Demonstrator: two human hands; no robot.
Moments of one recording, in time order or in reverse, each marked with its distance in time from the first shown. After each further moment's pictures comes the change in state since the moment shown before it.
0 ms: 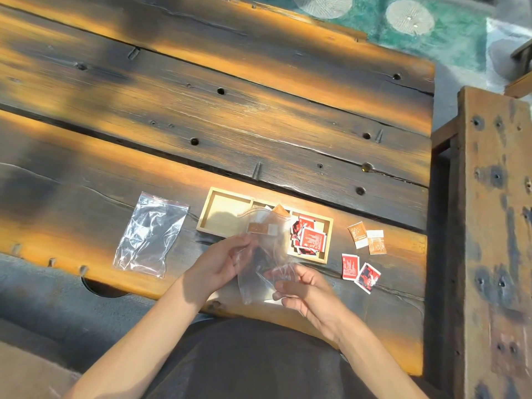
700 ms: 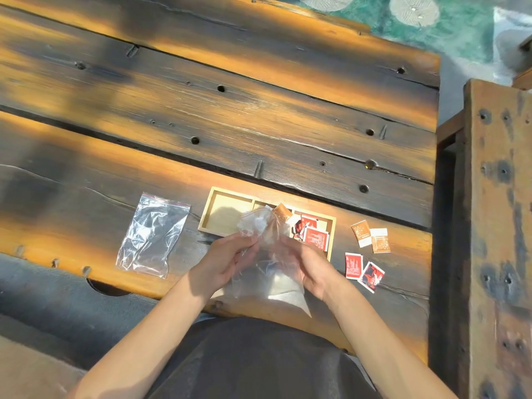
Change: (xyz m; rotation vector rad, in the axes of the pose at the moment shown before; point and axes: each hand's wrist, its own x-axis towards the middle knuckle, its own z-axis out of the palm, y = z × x) left_hand 0.000 0.002 0.007 0.259 0.055 0.076; right_hand 0.062 -0.021 -0.012 0.090 0.085 0.068
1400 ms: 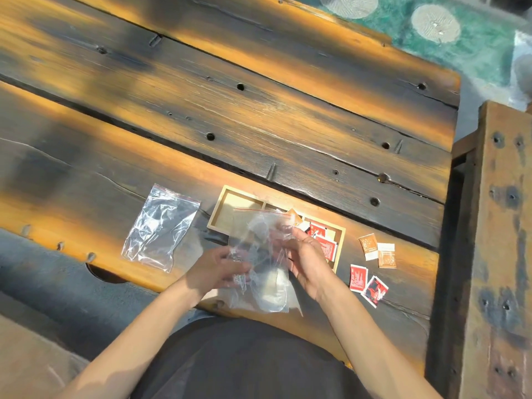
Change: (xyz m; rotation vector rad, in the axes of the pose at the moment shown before) left_hand -0.024 -0.004 -0.043 0.507 0.032 0.083; right_hand 0.005 -0.016 0.033 -0.076 0.073 -0.110
